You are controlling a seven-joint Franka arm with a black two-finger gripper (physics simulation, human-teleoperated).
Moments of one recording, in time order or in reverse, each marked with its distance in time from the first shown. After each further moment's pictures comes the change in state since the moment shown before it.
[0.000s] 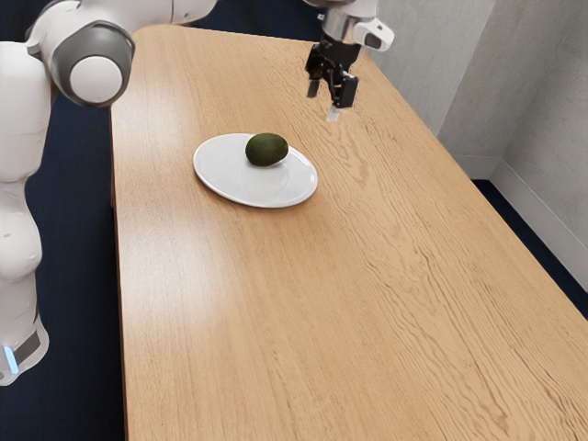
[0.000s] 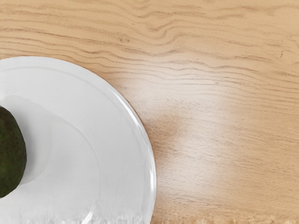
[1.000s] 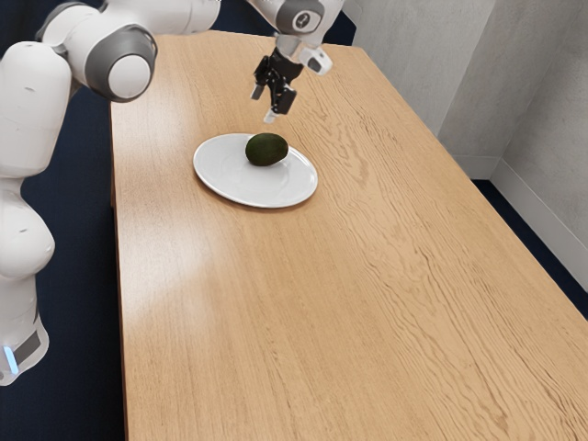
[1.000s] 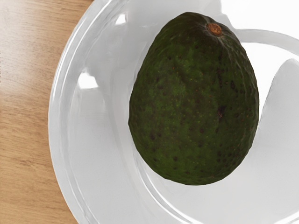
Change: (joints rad) arm 0.233 0.151 0.029 -0.069 0.174 0.019 0.269
